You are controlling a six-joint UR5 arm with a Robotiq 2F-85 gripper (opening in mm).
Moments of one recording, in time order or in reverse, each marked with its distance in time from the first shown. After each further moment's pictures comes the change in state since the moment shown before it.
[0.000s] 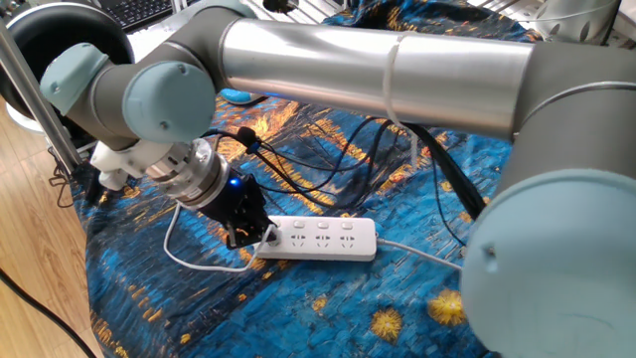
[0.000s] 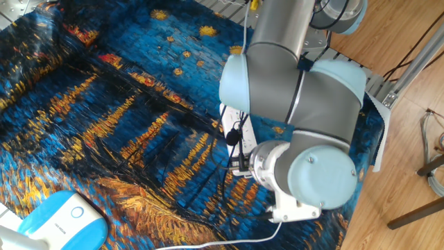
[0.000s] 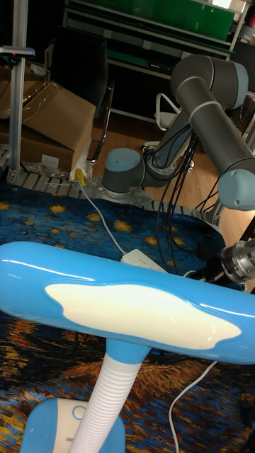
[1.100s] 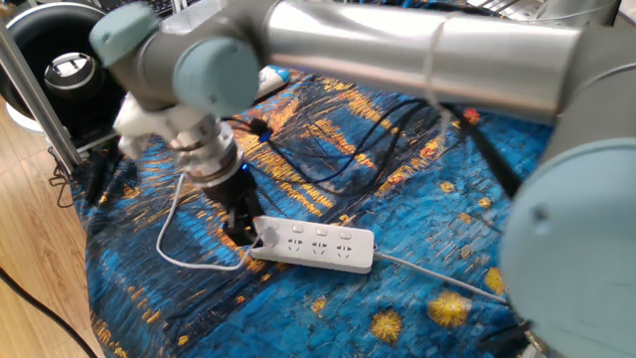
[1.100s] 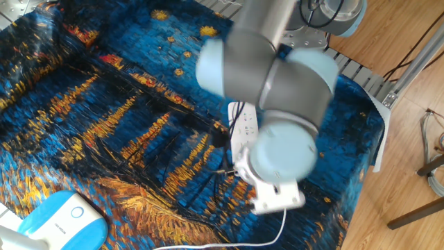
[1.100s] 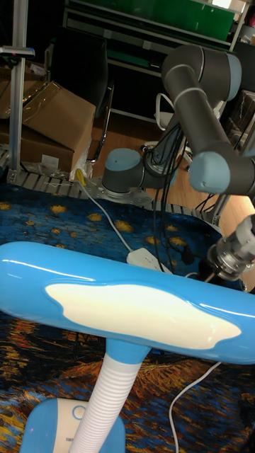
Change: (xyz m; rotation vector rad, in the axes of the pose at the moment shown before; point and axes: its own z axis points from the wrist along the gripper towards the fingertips) arm 0.003 -0.014 -0.015 -0.102 -0.192 -0.131
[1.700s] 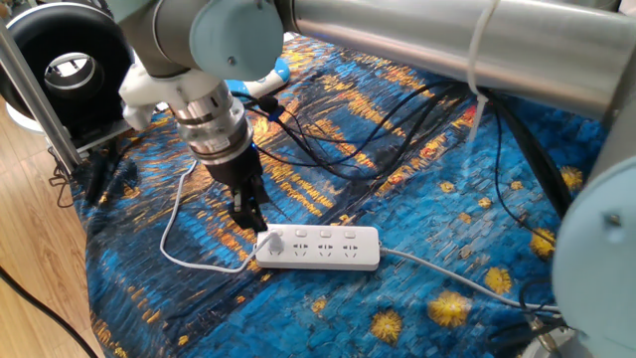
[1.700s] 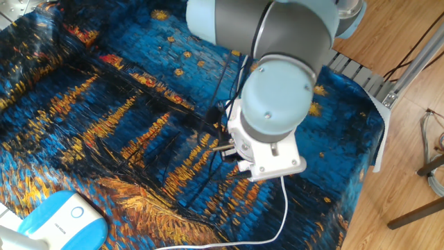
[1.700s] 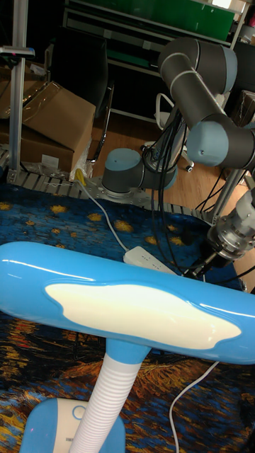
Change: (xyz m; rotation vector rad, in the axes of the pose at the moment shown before) arm 0.013 0.002 -0.041 0.031 -0.044 0.043
